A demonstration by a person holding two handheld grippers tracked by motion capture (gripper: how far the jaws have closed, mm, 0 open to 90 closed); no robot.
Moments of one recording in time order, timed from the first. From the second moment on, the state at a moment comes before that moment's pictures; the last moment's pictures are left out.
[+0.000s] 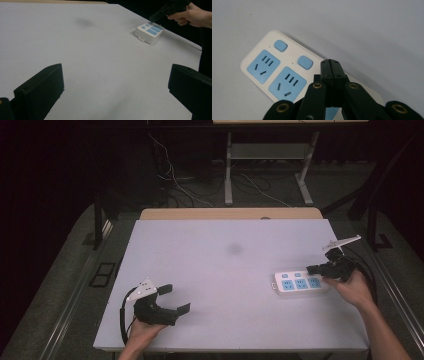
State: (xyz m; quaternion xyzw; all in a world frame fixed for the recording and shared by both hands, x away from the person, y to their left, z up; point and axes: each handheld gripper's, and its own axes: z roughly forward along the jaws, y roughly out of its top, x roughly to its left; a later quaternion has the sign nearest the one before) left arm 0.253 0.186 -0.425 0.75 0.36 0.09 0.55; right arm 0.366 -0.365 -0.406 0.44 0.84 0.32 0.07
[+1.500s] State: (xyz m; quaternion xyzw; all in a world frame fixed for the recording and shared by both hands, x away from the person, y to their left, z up) left arm 0.249 0.188 -0.423 0.74 0.36 0.09 0.56; right arm 0.299 -0.341 -0.354 0.47 0.76 0.43 0.10
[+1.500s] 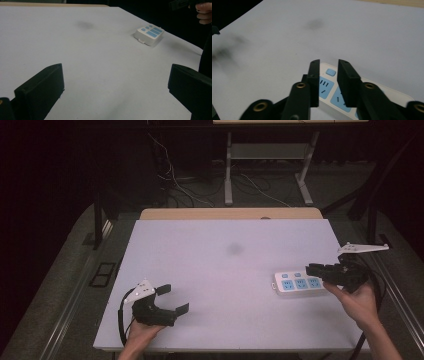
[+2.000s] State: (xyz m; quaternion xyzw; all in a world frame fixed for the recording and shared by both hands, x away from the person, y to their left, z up) left arm 0.250 0.189 -0.423 0.74 0.36 0.09 0.56; right arm 0.275 -0.315 -0.363 0.46 0.75 0.47 0.10
